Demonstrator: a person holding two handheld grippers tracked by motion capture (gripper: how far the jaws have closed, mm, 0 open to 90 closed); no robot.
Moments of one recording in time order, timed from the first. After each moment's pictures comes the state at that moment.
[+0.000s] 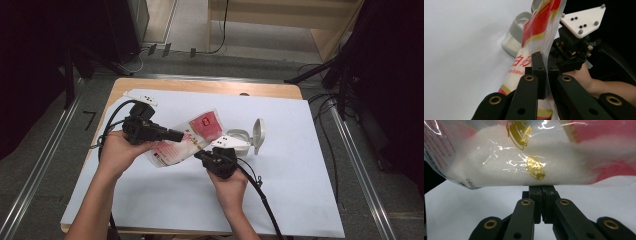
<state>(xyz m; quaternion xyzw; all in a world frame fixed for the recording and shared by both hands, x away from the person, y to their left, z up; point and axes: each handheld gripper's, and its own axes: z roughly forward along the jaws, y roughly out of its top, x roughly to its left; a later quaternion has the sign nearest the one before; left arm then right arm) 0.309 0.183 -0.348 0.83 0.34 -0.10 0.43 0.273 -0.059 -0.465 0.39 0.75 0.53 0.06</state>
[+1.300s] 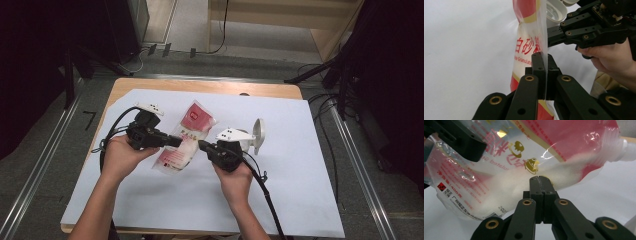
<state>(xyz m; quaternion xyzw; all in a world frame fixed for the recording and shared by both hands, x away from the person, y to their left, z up) 0.309 0.176 -0.369 0.85 0.35 -0.04 0.38 0.283 -0.070 -0.445 0.37 0.76 0.53 0.09</state>
